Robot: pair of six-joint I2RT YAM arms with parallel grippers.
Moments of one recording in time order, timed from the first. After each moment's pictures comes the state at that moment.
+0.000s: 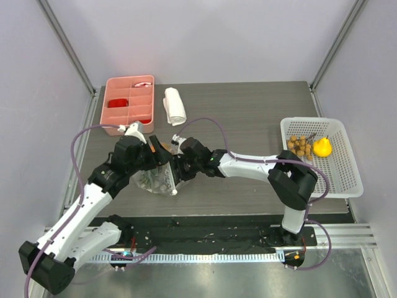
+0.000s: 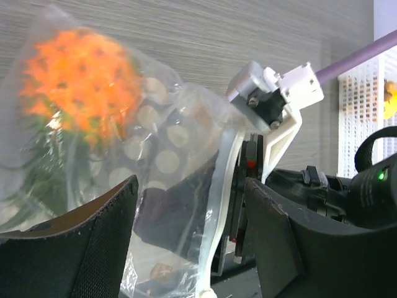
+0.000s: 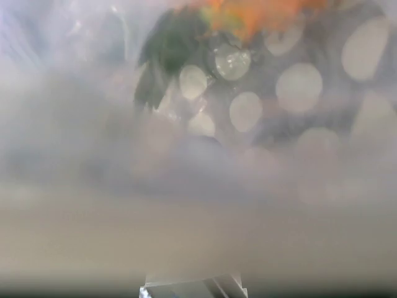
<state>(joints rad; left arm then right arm) -0.49 0.83 0.79 -0.51 -0.04 -0.71 0.99 1.83 1.19 -0.07 -0.29 0.61</state>
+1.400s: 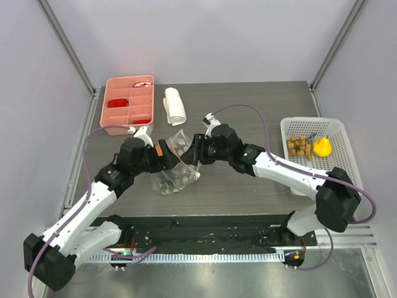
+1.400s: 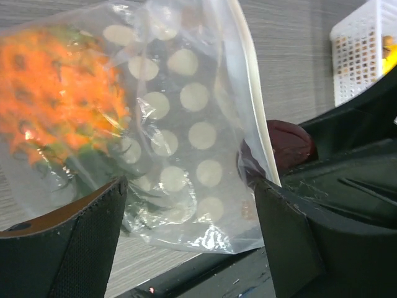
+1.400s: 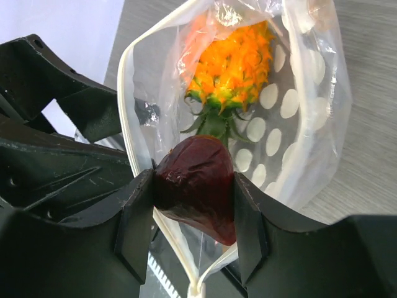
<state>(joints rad) -0.49 0.88 0.72 -0.38 0.11 -0.65 0.85 1.45 1.03 -0.08 -0.19 0.76</state>
